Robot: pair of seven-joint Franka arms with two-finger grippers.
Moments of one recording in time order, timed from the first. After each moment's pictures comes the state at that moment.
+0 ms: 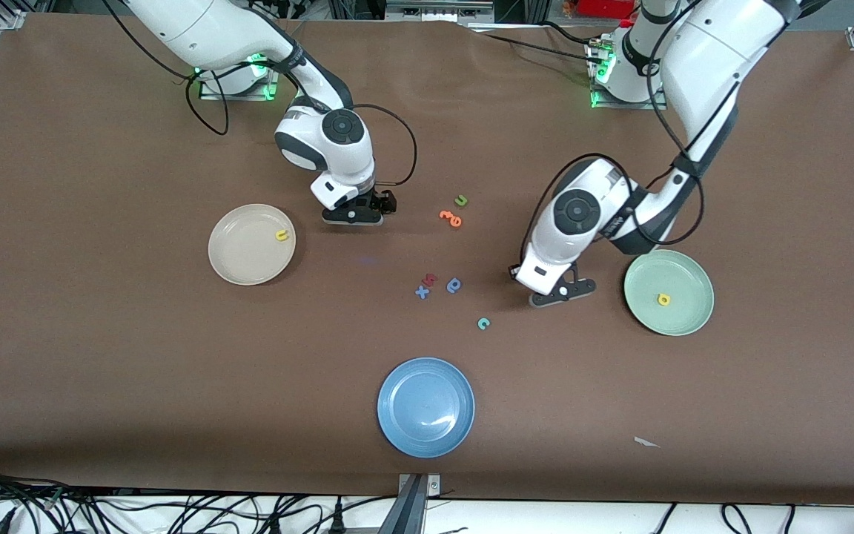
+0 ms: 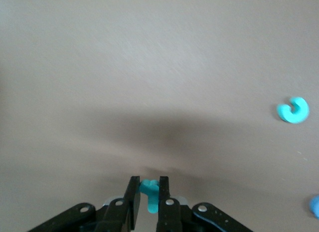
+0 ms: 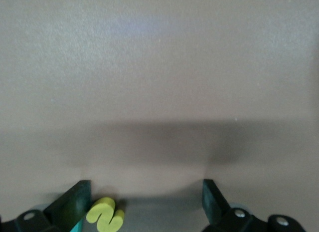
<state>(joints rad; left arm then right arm) 0.02 0.60 -0.49 -1.85 0.37 2.32 -0.89 0.21 0.56 0.52 -2.18 -0.65 2.59 1.26</state>
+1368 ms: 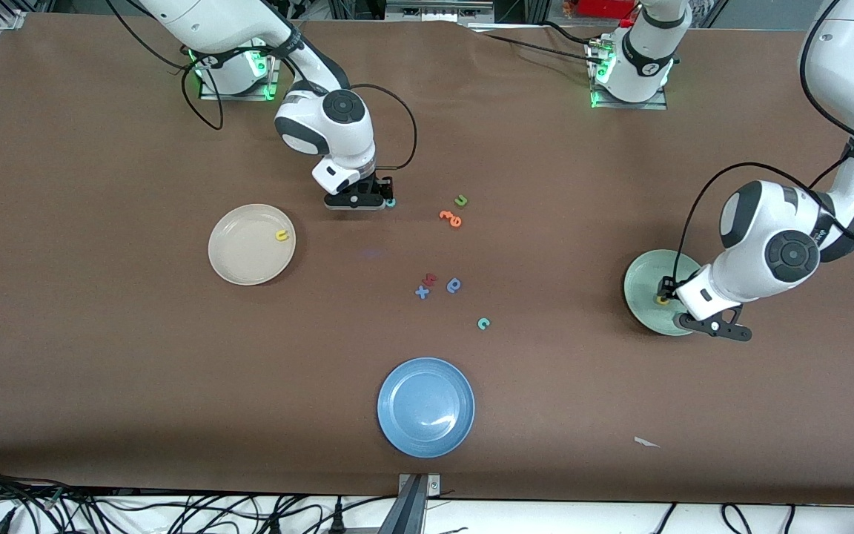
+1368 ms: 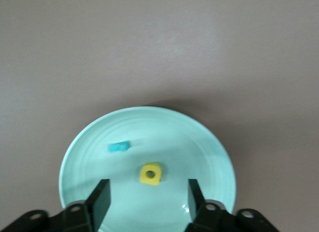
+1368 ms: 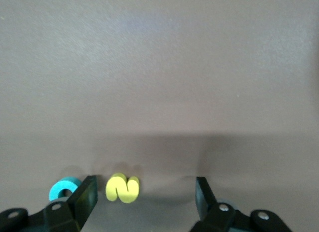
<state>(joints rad) 0.44 0.54 -0.51 -1.85 0.37 2.22 -0.04 0.21 0.50 0.54 -2.24 -0.67 2.63 1.27</state>
